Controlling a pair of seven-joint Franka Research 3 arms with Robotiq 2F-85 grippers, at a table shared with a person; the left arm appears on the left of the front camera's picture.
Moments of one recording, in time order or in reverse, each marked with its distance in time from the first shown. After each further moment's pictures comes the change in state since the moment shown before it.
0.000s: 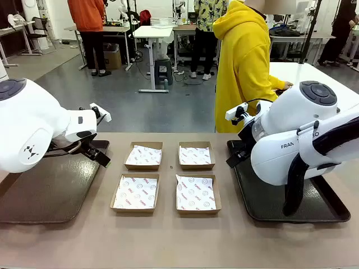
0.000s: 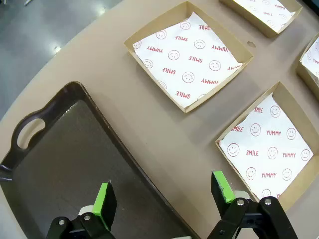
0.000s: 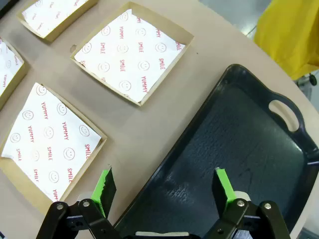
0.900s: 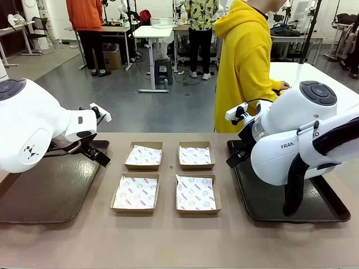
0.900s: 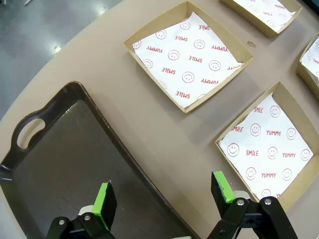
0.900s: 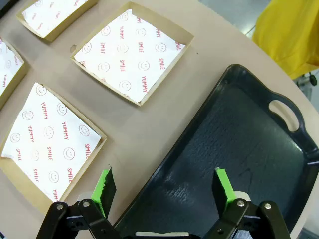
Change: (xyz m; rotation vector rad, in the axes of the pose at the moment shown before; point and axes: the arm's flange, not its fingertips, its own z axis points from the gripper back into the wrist) left arm 0.000 0.000 0.000 0.000 0.000 0.000; right arm 0.000 0.000 0.000 0.000 0.000 0.000
